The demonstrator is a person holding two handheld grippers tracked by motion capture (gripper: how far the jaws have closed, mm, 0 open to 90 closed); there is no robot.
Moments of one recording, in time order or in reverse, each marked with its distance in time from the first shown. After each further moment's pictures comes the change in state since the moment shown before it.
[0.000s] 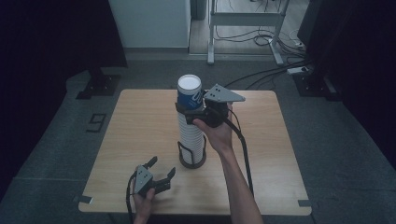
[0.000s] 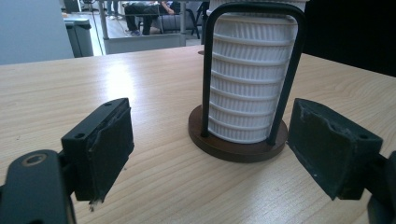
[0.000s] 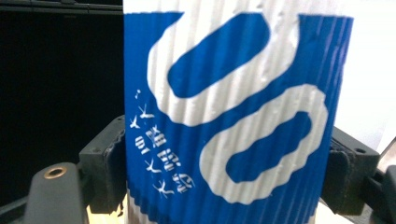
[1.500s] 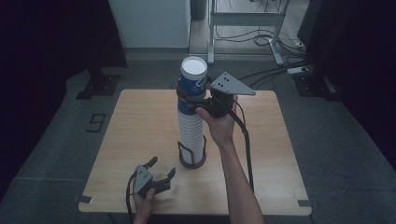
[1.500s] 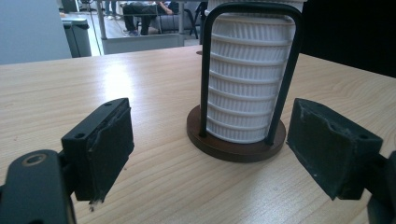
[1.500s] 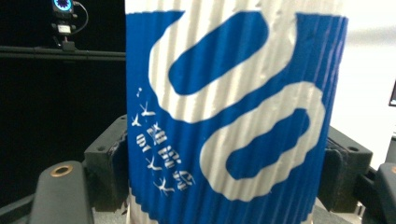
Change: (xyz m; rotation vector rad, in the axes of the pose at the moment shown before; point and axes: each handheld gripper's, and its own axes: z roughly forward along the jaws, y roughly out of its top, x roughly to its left) left arm 0.000 0.000 0.000 0.000 -0.009 -0.003; right arm 0.003 0.042 -0.014 -0.169 -0.040 -0.023
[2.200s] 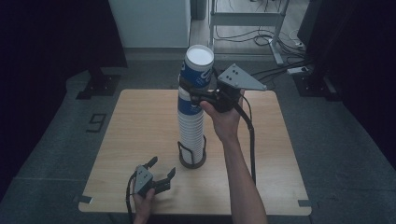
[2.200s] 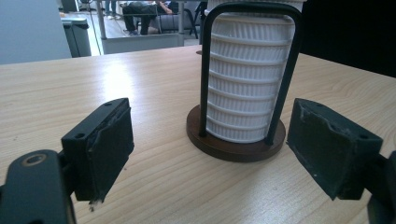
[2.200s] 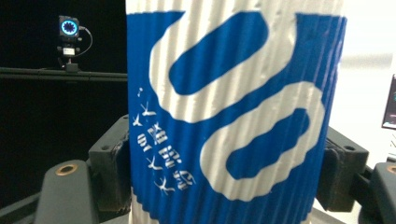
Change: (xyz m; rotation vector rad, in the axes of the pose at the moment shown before) left arm 0.000 0.000 0.000 0.000 -0.001 0.000; right arm 0.000 0.029 -0.011 -0.074 -0.004 -0.016
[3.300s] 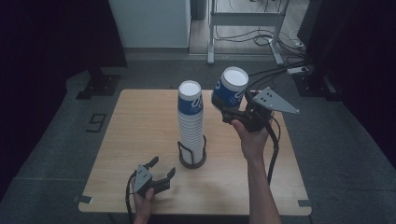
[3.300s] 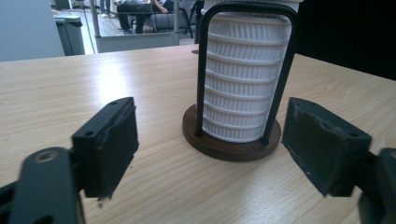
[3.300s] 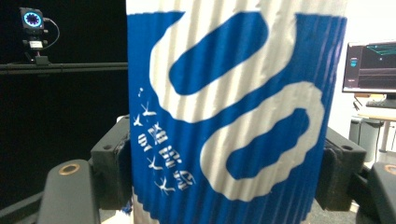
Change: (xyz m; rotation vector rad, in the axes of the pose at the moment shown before) left arm 0.002 0.000 0.000 0.005 -0.026 -0.011; right arm -0.024 -0.031 -0.076 0.057 -0.109 0.082
